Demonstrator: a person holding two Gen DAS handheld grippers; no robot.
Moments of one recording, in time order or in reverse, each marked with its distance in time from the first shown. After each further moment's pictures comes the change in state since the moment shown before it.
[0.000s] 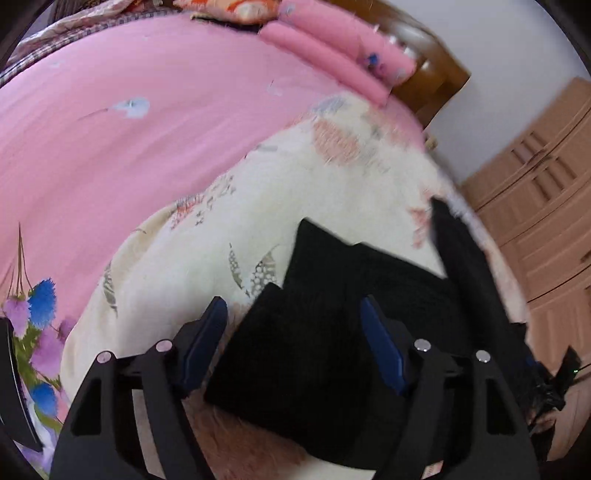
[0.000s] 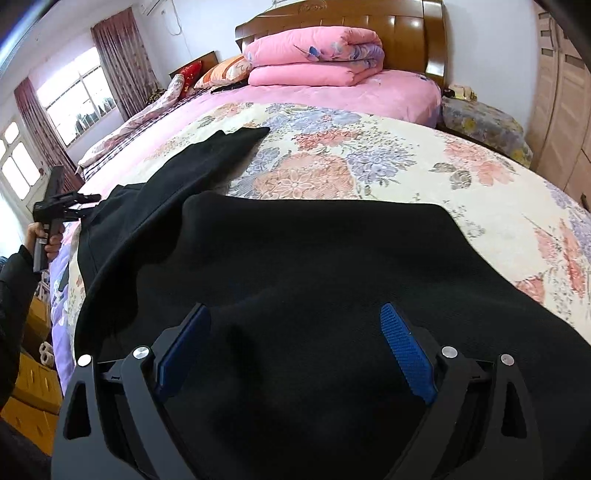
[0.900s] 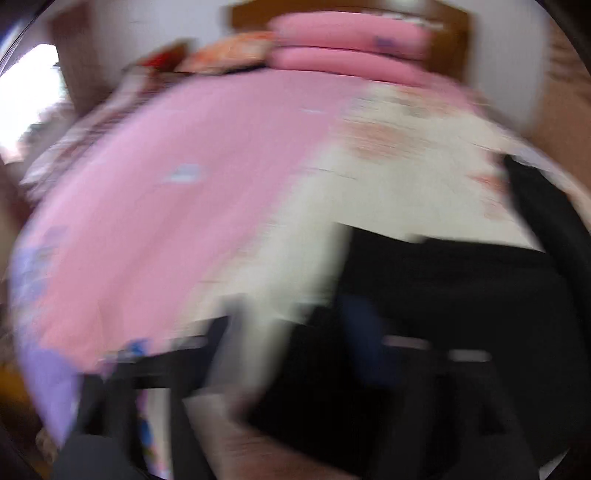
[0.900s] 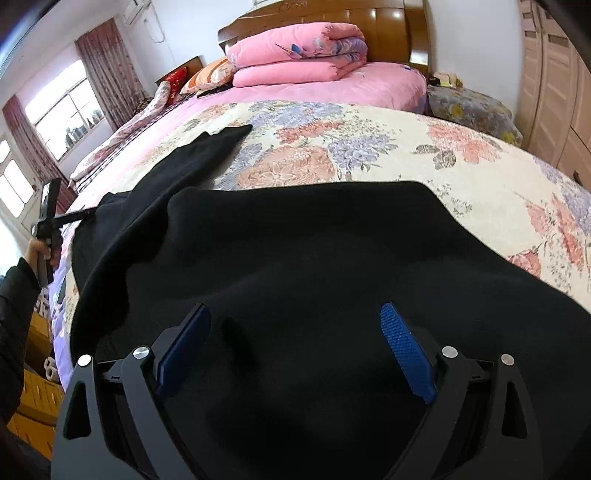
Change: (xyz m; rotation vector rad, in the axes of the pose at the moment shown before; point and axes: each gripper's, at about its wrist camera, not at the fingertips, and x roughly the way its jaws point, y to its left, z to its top) left arm -0.001 -0.036 -0.005 0.247 -0.151 0.636; right arm -0.005 -0.014 -0.009 0.056 -0.006 -0.010
